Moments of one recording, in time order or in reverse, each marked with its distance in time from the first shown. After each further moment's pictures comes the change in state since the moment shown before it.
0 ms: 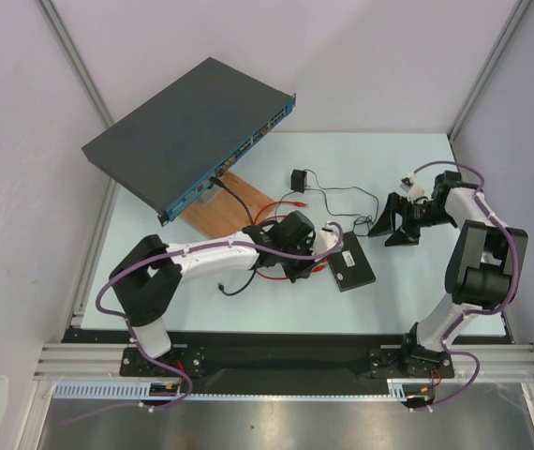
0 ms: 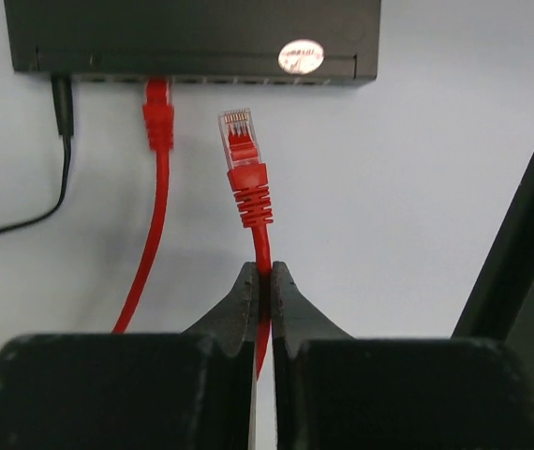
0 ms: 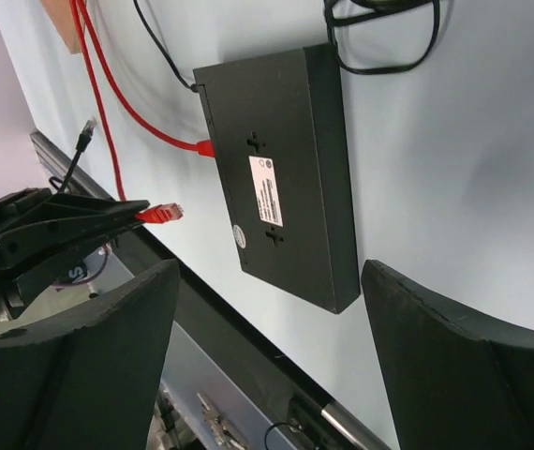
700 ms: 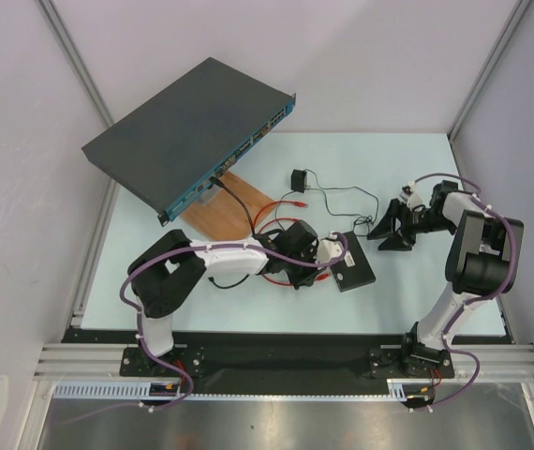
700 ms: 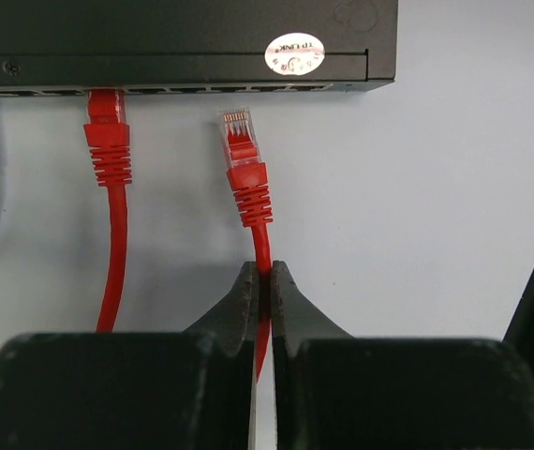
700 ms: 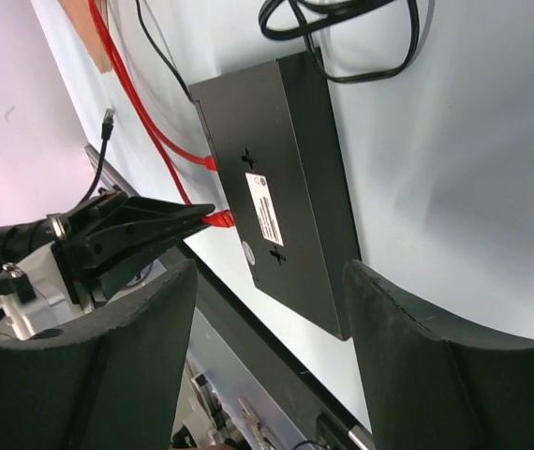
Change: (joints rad) left arm -0.006 0.116 -0.045 0.160 0.055 0.011; right arm -0.034 0.089 -0.058 0.077 -0.087 0.072
